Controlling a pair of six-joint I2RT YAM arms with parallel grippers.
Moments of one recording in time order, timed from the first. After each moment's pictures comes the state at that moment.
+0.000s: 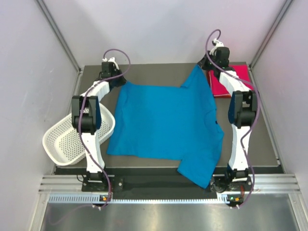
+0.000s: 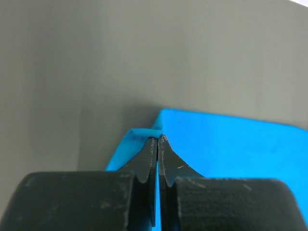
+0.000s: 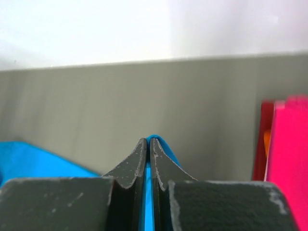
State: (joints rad) left arm -0.06 2.10 1.61 -0.11 0.21 -0.38; right arm 0.07 2.21 1.83 -0.01 -0.30 0.33
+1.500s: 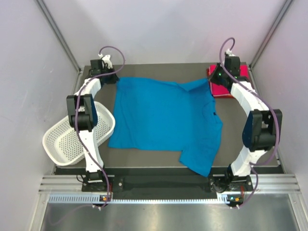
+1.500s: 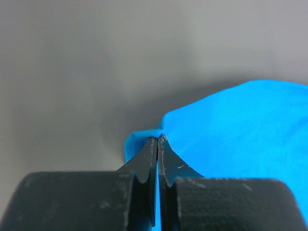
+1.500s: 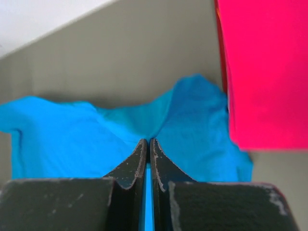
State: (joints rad) left arm 0.07 2.25 1.81 -0.18 0.41 -0.07; right arm 0.07 1.78 1.48 -0.25 -0.13 0.47
